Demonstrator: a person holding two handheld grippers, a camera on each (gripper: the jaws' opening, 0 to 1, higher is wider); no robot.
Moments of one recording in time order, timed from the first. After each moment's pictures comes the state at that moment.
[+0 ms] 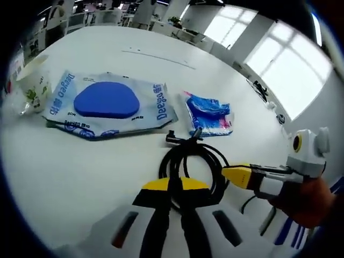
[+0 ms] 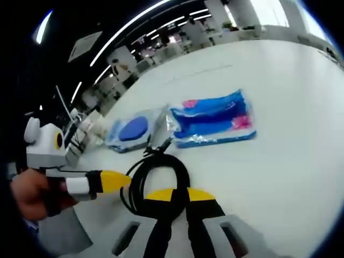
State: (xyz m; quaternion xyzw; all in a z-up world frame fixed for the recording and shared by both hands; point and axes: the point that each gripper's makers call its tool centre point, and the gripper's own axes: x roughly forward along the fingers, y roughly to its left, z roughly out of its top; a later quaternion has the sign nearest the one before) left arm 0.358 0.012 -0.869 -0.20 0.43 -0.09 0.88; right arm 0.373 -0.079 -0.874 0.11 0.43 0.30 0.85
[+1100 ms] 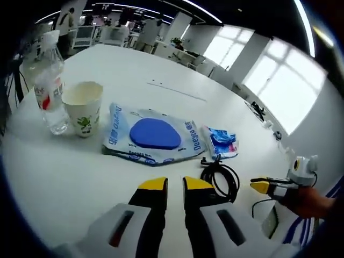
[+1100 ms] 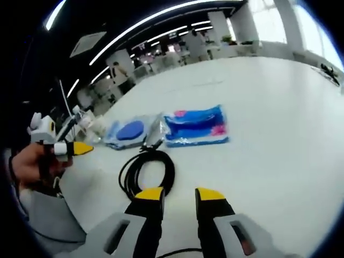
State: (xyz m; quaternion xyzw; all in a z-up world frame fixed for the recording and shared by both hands) left arm 0.339 0.133 -0.812 -0.21 0.34 -0.07 0.91; right arm 0.362 -0.128 -0.850 0.06 0.38 0.27 0.88
